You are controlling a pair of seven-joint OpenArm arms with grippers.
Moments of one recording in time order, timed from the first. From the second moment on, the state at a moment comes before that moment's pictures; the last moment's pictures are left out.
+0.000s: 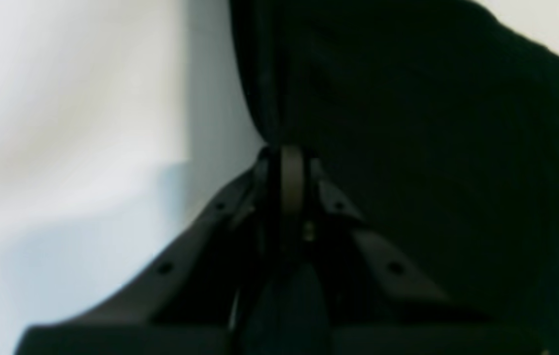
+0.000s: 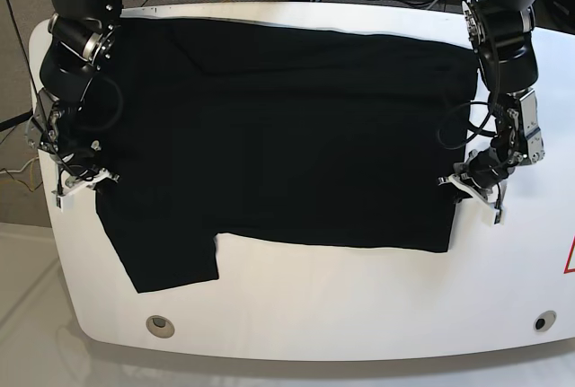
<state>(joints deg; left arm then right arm) -21.8 -18.4 -15.3 46.0 -25.8 -32.8 34.9 26.8 24.1 31.3 31.8 15.6 38.0 -31.4</state>
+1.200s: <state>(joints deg) -20.7 -19.4 -15.5 50.9 -25.7 -32.6 38.4 26.0 23.9 30.0 43.6 17.8 39.7 -35.9</state>
